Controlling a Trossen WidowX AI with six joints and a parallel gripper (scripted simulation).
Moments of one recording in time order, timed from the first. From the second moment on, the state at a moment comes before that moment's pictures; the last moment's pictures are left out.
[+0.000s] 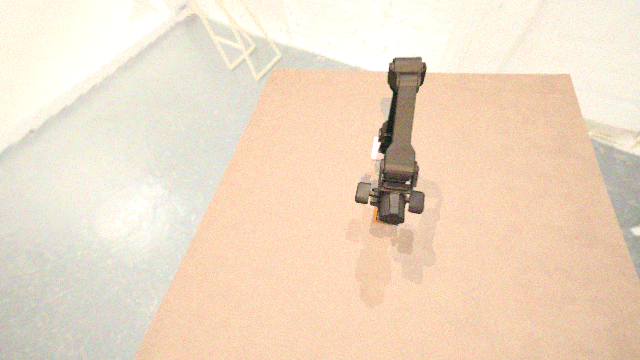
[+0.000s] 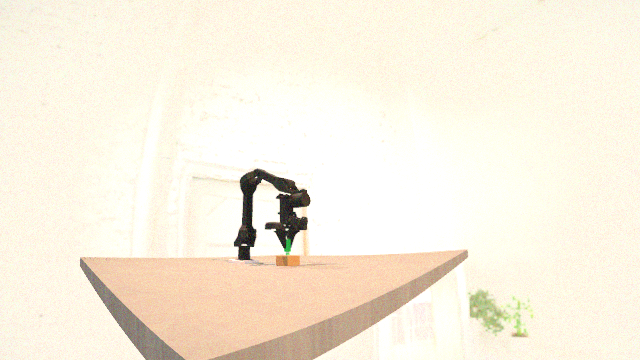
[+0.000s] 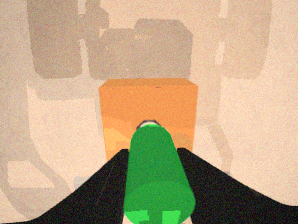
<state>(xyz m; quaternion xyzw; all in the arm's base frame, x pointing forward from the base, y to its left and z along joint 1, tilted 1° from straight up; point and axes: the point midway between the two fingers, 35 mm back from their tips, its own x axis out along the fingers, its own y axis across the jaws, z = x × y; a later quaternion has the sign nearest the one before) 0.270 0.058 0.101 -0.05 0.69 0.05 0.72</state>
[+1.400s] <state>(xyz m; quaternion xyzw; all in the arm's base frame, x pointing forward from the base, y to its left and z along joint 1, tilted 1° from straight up) 0.266 0.054 0.166 -0.05 0.69 0.06 0.72</state>
